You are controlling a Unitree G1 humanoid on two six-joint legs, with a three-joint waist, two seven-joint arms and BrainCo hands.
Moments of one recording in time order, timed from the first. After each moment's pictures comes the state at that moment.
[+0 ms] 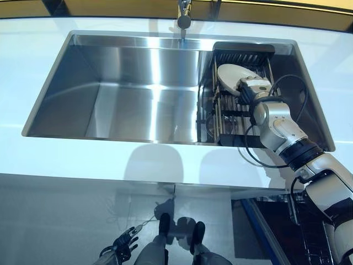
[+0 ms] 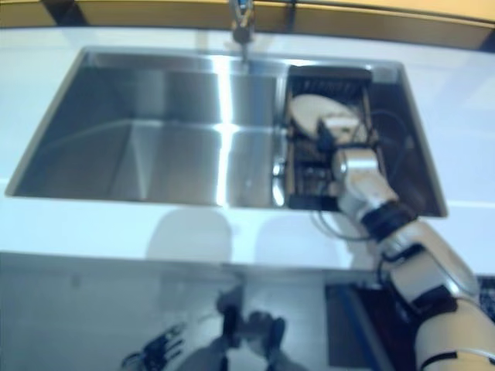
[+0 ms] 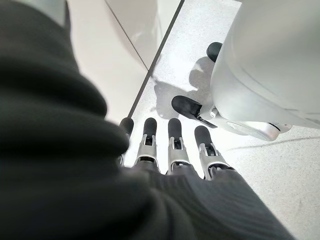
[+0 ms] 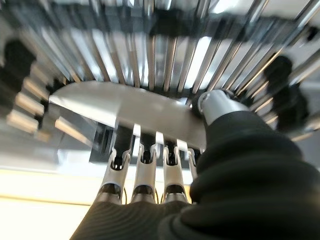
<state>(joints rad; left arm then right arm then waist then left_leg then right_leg) -0.08 0.28 -0.26 1.08 -0.68 -0.06 -0.20 -1.14 -0.70 0.72 0.54 -0.59 0.43 0.04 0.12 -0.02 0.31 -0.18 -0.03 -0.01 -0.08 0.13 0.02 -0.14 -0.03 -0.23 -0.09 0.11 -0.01</state>
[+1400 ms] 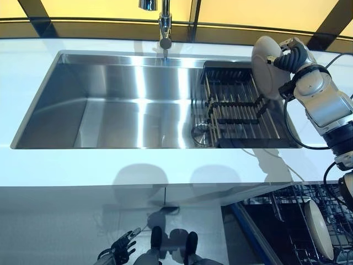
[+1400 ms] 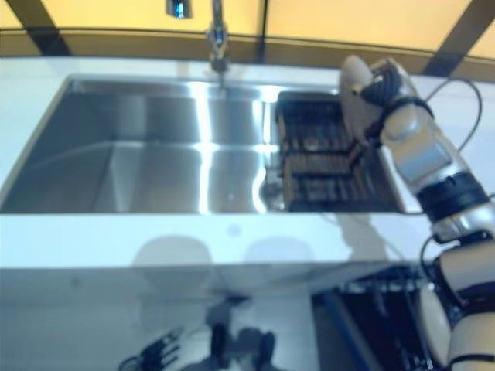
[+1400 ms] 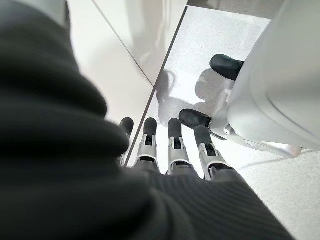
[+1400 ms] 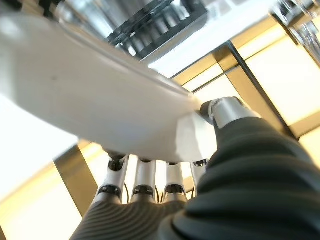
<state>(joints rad) -0.06 0.30 -0.25 1.09 -0.68 -0.03 -0.19 -1.21 -0.90 0.55 0.49 0.27 0.43 -0.16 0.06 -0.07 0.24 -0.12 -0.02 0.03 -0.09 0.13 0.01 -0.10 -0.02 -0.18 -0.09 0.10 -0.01</state>
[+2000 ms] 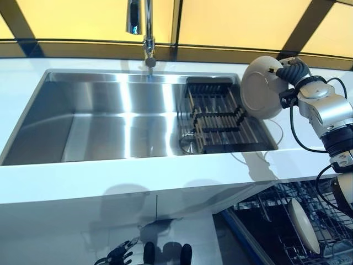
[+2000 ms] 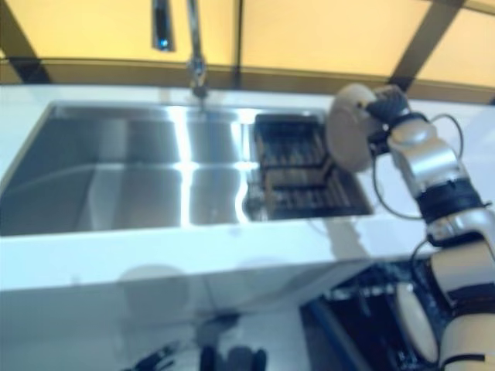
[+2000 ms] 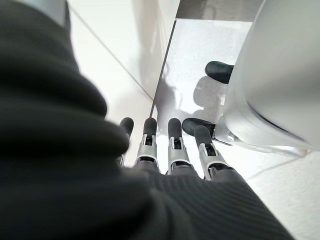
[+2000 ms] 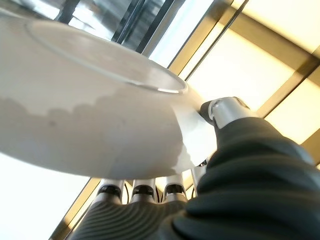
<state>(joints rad) -0.03 0.32 -0.25 1.12 -0.61 -0.03 -0.22 -1.17 -0.90 0.48 0.65 0.44 0.41 -0.10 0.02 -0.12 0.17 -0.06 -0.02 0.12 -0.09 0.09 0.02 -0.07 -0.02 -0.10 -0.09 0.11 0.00</state>
